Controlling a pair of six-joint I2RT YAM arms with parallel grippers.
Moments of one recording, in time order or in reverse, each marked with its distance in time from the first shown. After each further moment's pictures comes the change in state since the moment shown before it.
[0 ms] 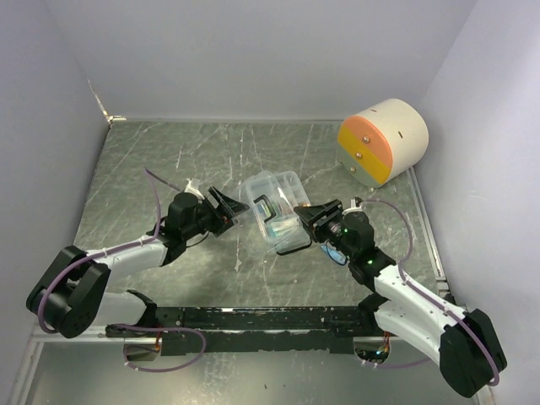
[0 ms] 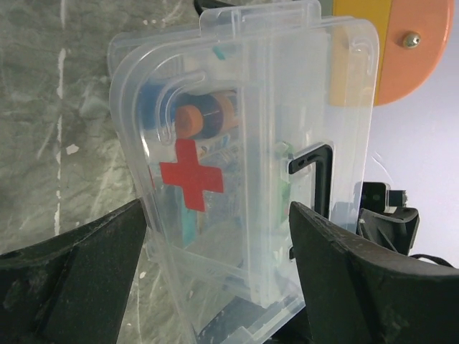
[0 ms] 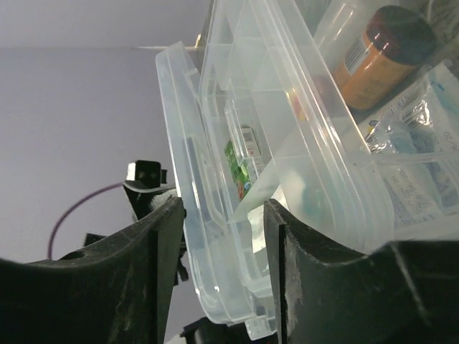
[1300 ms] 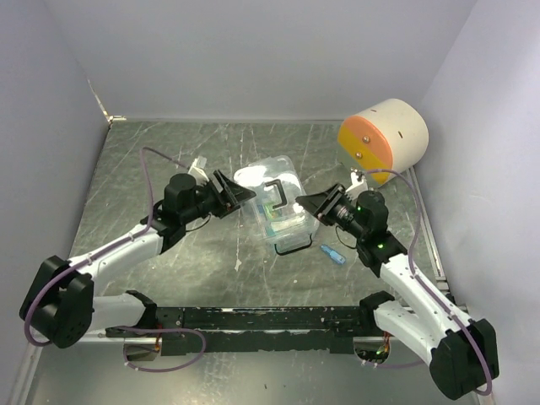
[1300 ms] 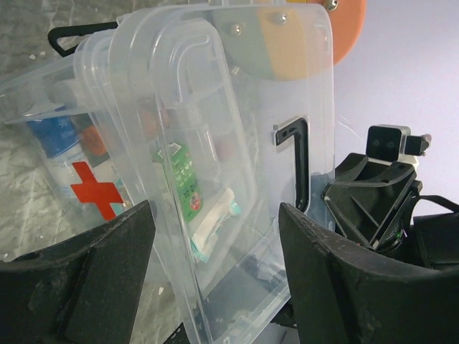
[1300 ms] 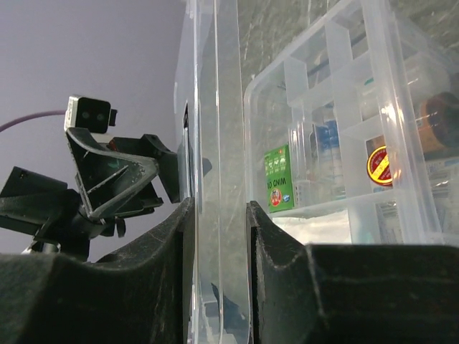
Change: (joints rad) left arm -0.006 -0.089 0.187 -0.158 0.099 0.115; right arm -0.130 0.002 0.208 -0.148 -0.278 -0.401
